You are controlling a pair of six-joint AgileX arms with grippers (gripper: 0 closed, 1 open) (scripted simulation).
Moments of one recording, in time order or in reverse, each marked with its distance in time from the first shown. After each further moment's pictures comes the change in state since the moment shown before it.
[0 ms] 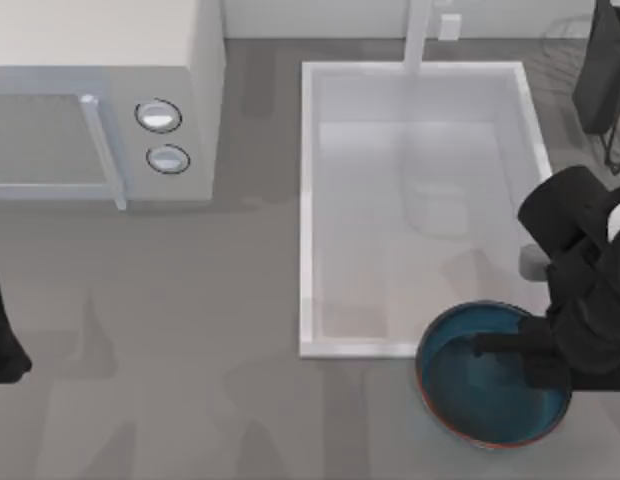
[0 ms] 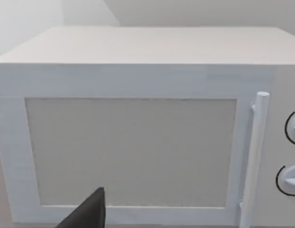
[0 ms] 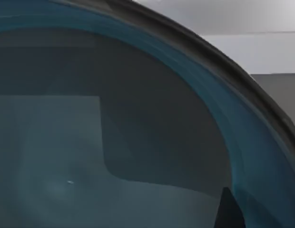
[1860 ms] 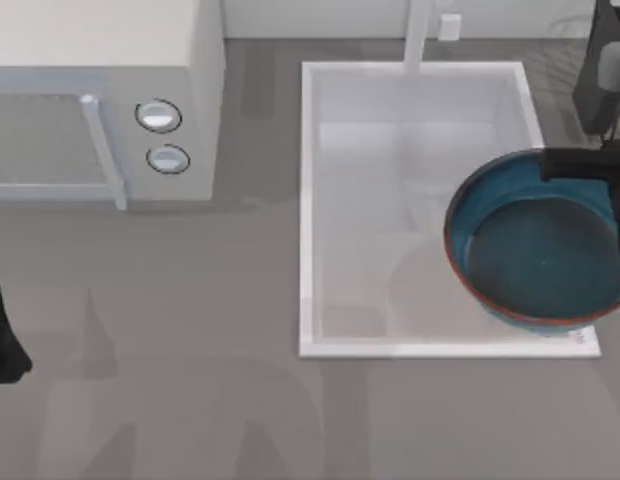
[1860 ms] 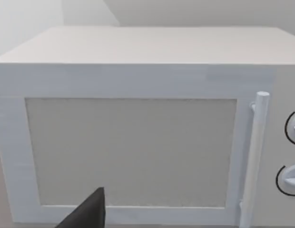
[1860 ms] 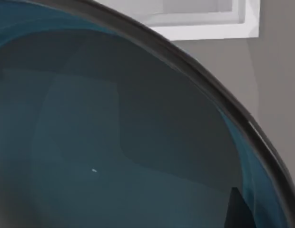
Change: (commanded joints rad) left arm 0.000 0.000 0.000 0.000 0.000 0.000; right arm -0.032 -0.120 0.701 -0.787 -0.021 -0.023
